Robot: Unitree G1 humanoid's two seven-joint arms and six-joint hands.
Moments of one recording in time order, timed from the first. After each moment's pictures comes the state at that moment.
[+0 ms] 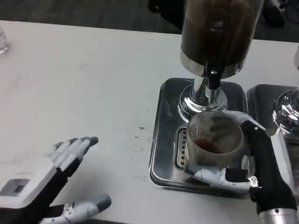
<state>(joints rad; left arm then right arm) 0.38 0.57 0.13 0.03 0.60 -0.62 -0.05 0.27 -0.08 0.13 -0.03 -0.39 -0.40 -0.25</state>
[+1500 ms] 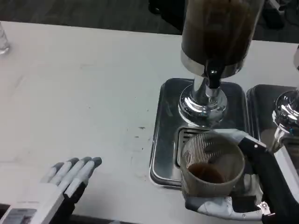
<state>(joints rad) 0.64 0.49 0.11 -0.26 0.76 -0.47 0.04 0.50 -0.16 0.12 -0.32 -0.34 -0.40 -0.05</state>
